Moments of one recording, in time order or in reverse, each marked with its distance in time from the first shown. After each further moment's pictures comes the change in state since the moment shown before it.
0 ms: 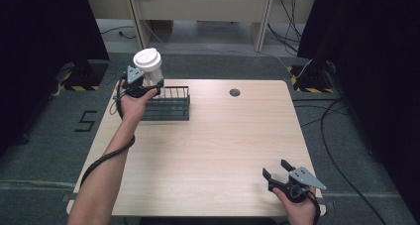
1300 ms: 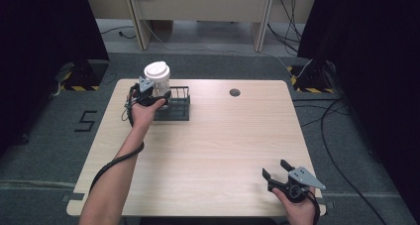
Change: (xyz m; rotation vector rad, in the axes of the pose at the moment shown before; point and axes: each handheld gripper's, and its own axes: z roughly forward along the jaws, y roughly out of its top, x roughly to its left) left arm -0.015 -0.041 0.023 0.105 0.010 -0.002; right arm 0.001 0.000 0.000 0.009 0.003 -0.005
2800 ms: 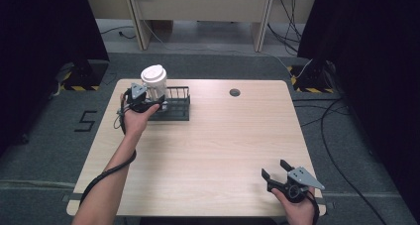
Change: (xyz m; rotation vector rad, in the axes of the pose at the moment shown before) left arm 0.005 -0.009 -0.033 -0.031 0.017 0.005; right arm 0.002 0.000 0.001 0.000 -0.002 -0.008
